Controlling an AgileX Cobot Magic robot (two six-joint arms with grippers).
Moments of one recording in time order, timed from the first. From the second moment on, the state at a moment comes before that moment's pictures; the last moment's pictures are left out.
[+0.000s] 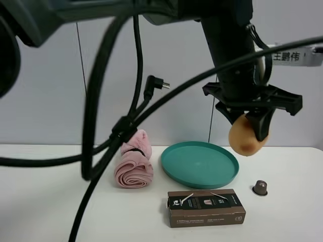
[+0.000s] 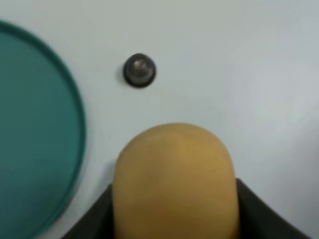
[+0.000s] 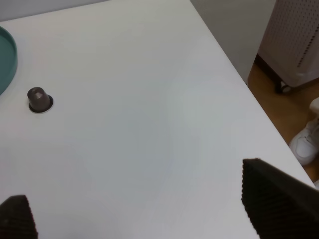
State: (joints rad) left arm -0.91 2.41 -2.48 -0.13 1.19 0.11; right arm -0.05 0.00 -0.48 -0.09 1.06 0.12
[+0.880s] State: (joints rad) left arm -0.93 2.66 -2.48 -0.29 0.93 0.24; right arm -0.05 0.00 -0.48 -0.09 1.06 0.12
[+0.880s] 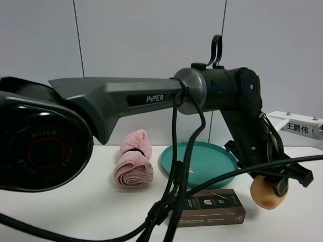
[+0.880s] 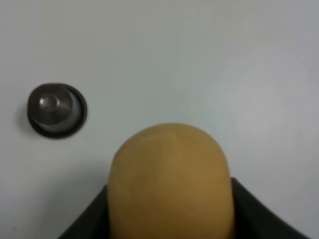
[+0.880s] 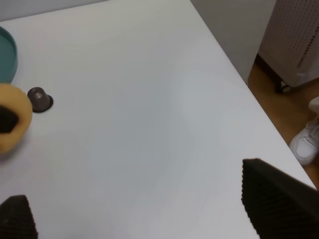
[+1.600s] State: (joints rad) left arm -0.93 2.69 -2.48 -0.35 0.81 0.25; right arm -0.05 0.00 -0.48 -0.09 1.06 0.12
